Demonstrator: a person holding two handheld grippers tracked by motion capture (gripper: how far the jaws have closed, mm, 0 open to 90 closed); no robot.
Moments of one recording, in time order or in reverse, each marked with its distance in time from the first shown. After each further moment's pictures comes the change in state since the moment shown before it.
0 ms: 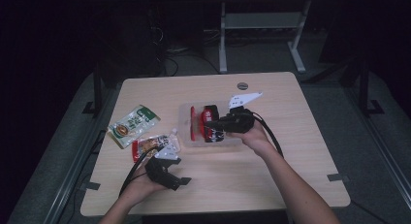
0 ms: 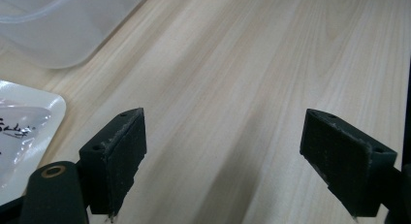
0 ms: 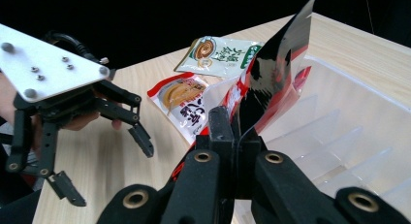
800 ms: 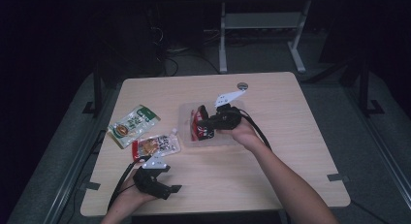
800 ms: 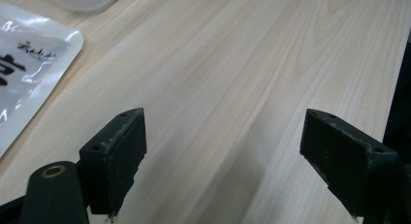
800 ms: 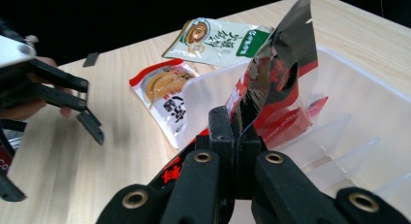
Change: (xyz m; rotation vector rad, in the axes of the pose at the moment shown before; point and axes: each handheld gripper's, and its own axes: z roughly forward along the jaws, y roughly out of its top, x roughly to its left) left arm -0.010 -0.029 -0.022 -0.008 0.057 -0.065; right arm -0.019 0.003 0.042 0.078 0.004 -0.022
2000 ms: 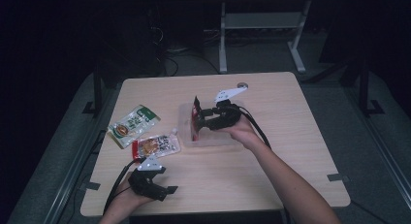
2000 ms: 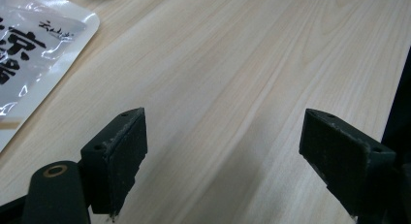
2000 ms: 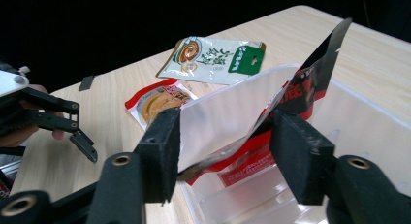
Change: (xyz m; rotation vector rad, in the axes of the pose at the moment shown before) left arm 0.002 -0.006 -0.006 -0.002 0.020 -0.017; right arm 0.003 0.010 -0.007 -0.058 -0.030 0.043
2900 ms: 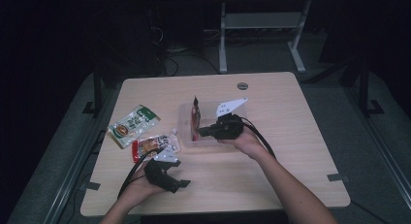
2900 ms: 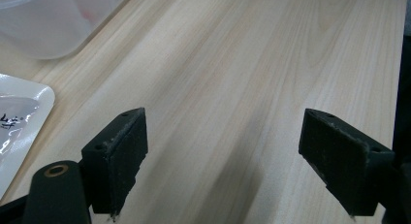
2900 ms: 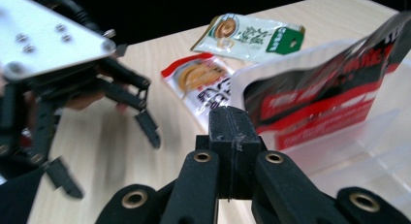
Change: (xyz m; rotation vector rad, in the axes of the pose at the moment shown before) left arm 0.004 0.032 0.028 0.014 -0.087 0.094; right arm 0.026 -0.017 -0.004 0.041 0.070 -0.081
